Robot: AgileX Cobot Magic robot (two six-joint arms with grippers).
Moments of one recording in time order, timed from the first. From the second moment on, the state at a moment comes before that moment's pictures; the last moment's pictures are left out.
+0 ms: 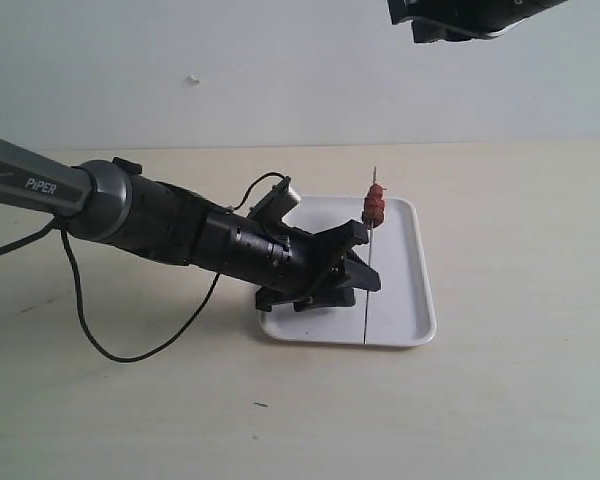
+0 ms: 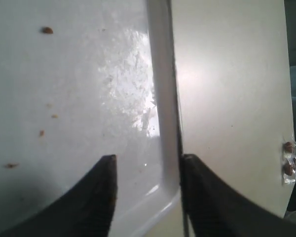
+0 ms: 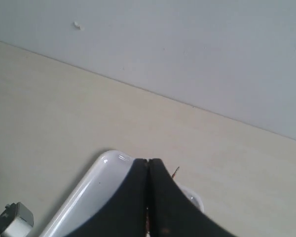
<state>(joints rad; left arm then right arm) -0.58 2.26 -1.33 -1.66 0.65 0.91 0.10 1.71 -1.47 0.45 0.53 -0.44</state>
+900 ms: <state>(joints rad) -0.57 2.26 -1.33 -1.65 0.64 0.91 0.10 1.72 -1.21 0.49 0.38 -0.47</state>
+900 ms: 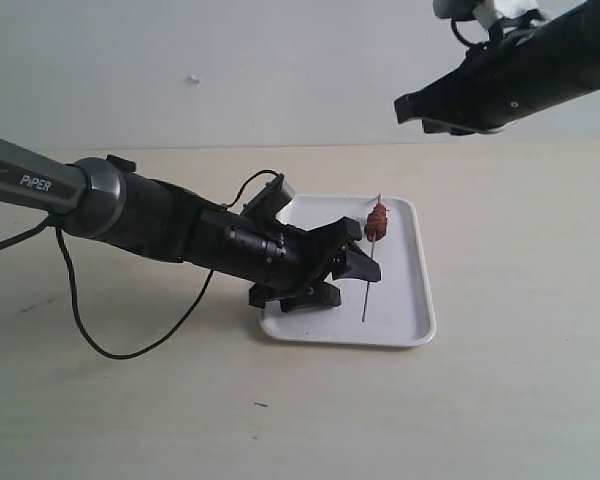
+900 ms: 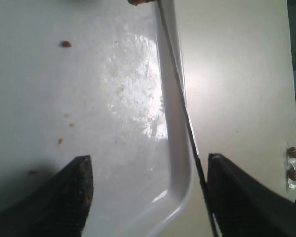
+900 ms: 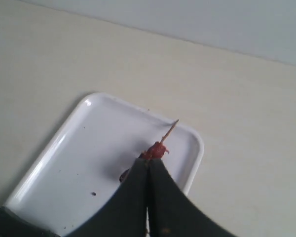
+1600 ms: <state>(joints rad) -0.57 2.26 -1.33 -1.65 0.64 0.92 0.17 1.93 -1.19 0.68 0.36 -0.45</state>
